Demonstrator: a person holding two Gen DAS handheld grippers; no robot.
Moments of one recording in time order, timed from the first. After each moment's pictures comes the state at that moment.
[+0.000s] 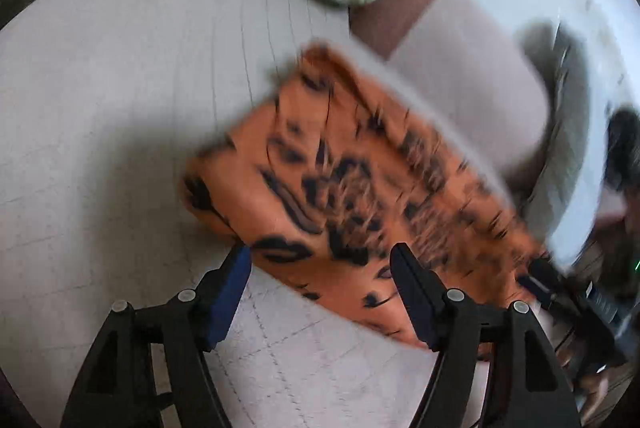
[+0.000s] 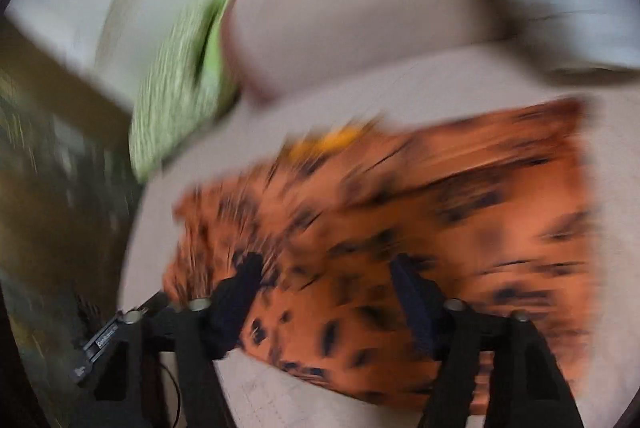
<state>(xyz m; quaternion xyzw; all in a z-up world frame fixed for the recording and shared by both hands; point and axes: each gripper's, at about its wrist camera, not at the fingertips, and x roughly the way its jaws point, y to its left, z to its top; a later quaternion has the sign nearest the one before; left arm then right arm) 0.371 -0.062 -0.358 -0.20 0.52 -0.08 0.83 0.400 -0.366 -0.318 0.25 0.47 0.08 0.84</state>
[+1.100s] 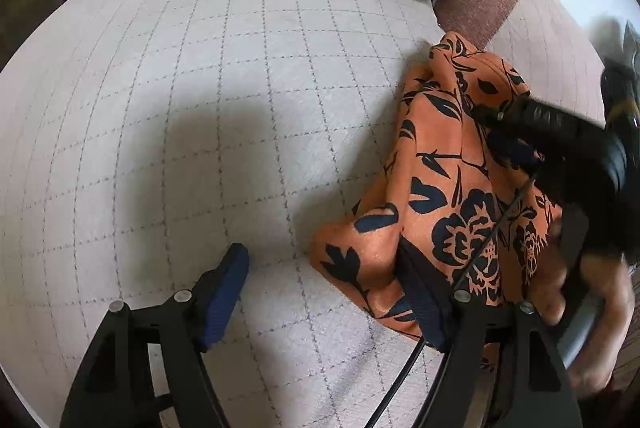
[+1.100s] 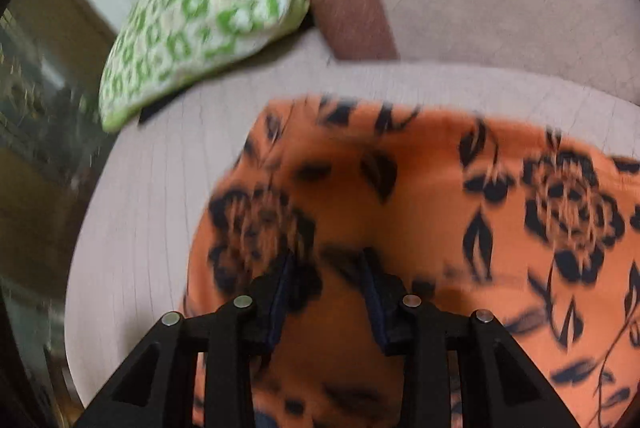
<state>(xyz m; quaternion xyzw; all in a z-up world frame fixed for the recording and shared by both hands) 0.411 0.004 -0.378 -0.16 0.56 0.01 0.81 0.552 -0.199 -0.375 0.17 0.47 0.06 0.86</state>
